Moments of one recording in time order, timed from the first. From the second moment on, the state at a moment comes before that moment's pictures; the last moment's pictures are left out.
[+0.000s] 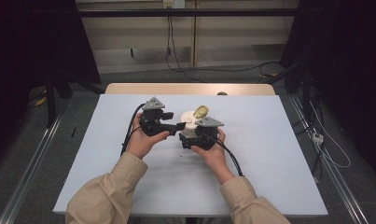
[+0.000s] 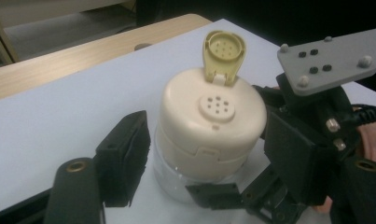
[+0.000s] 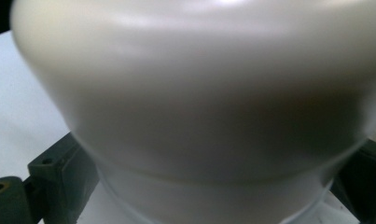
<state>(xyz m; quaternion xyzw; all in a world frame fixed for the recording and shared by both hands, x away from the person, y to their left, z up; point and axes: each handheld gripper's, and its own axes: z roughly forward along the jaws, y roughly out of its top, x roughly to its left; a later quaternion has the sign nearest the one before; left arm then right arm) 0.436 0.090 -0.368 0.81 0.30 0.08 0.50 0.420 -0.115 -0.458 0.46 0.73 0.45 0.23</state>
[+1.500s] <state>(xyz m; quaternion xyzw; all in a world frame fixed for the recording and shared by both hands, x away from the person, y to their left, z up) 0.383 0.184 -0.420 0.80 0.32 0.08 0.49 0.337 -0.209 -0.443 0.44 0.72 0.49 0.22</state>
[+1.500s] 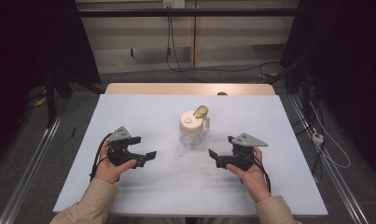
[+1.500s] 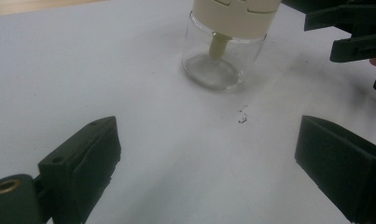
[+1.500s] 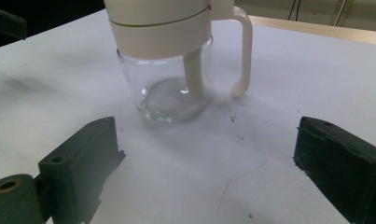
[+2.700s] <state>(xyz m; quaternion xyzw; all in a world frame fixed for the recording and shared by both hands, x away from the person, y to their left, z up) 0.364 0.217 -0.434 0.79 0.34 0.08 0.49 0.291 -0.264 -0.444 0.45 0.71 0.48 0.25</state>
